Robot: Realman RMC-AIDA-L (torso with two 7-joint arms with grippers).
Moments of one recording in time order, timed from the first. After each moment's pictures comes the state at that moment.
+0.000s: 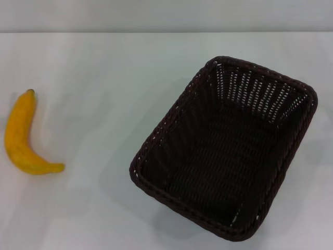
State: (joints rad) left arm -0.31 -2.09 0.97 0.07 -2.84 -1.66 2.73; right arm 0.35 2.01 -0.41 -0.37 1.97 1.27 -2.42
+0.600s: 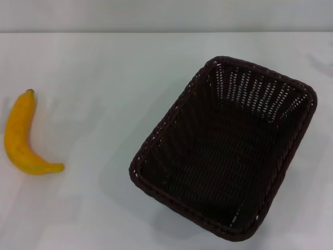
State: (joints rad) left arm -0.28 -2.08 0.97 0.07 -2.85 -1.66 2.68; right arm 0.45 1.94 -0.73 -1.30 1.16 1.26 -1.18
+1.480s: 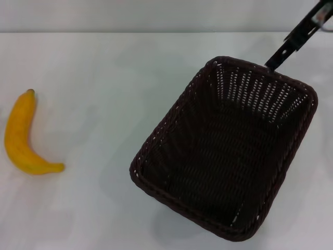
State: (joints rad) left arm -0.22 -2.08 0.97 0.09 -2.84 -1.71 2.64; right arm 1.18 1.94 -0.88 -0.89 0.29 1.69 -0.79
